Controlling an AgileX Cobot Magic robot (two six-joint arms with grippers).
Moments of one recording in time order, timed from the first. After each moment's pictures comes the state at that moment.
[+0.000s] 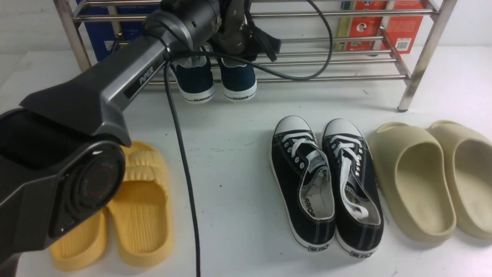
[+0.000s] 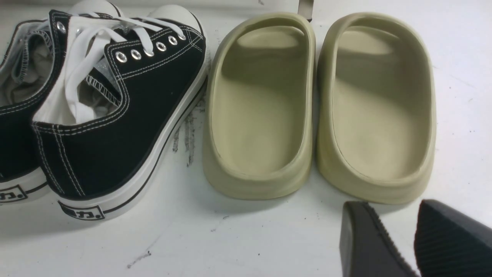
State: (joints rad) right arm 0.04 -0.01 0.02 0.06 0.38 -0.02; left arm -0.46 2.27 -2.24 0.18 0.78 -0.25
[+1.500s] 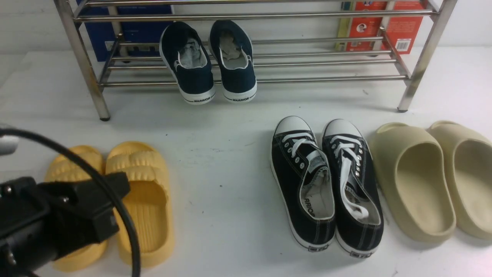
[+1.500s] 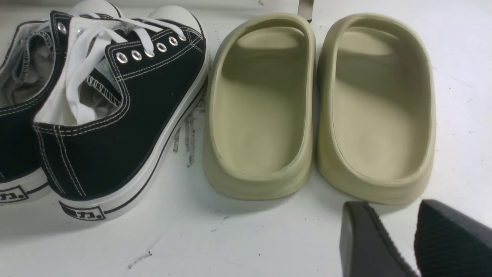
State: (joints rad) right arm 0.04 -0.01 0.02 0.06 0.38 -0.02; left arm -0.46 0.61 -0.46 -0.16 0.27 -0.32
